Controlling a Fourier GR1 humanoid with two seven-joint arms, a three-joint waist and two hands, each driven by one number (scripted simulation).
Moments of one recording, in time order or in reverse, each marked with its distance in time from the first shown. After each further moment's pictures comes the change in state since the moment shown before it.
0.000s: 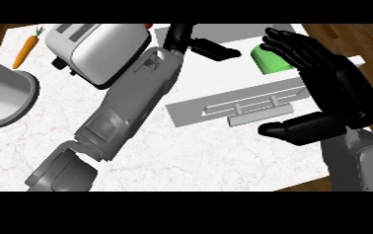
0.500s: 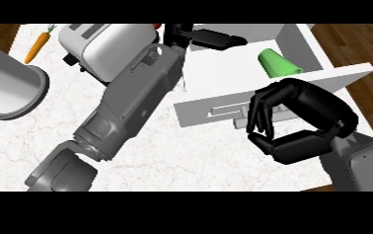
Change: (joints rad) left arm -0.001 0.000 0.046 -0.057 0.161 0.023 -0.148; right arm 0.023 -0.116 0.161 0.010 -0.049 0.266 0.085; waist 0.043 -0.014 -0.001
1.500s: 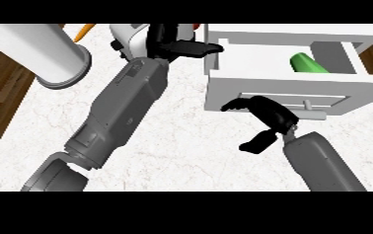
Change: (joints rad) left arm 0.144 0.035 0.033 -0.069 0.089 -0.077 -0.098; right arm -0.007 -0.019 0.228 0.515 0.723 -0.222 -0.244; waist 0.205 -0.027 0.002
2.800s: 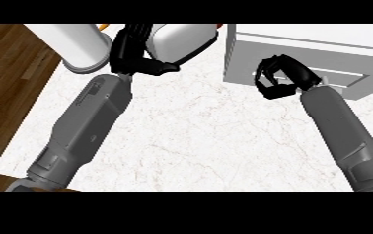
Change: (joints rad) left arm 0.254 0.153 -0.024 -0.235 0.012 -0.182 0.054; right arm -0.381 -0.027 -0.290 0.682 -0.078 -0.077 -0.347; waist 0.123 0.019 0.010
